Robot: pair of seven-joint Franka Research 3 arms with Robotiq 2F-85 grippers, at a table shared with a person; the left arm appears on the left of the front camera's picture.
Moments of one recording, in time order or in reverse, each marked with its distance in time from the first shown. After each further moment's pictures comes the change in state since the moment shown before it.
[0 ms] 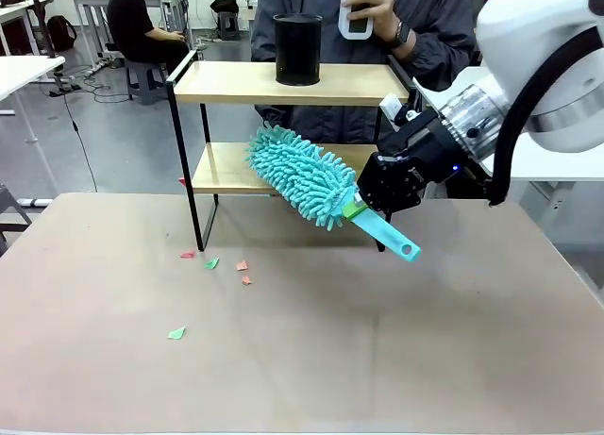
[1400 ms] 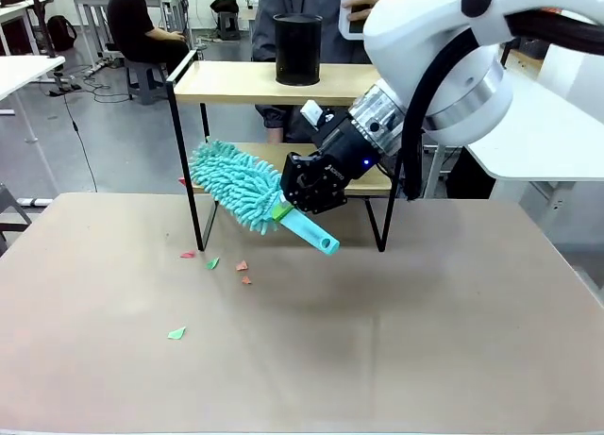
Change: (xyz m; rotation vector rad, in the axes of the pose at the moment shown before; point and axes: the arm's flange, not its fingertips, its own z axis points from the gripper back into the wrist) left arm 0.000 0.000 0.000 0.000 0.000 0.000; right arm 0.048 0.056 -0.082 0.005 0.134 -0.028
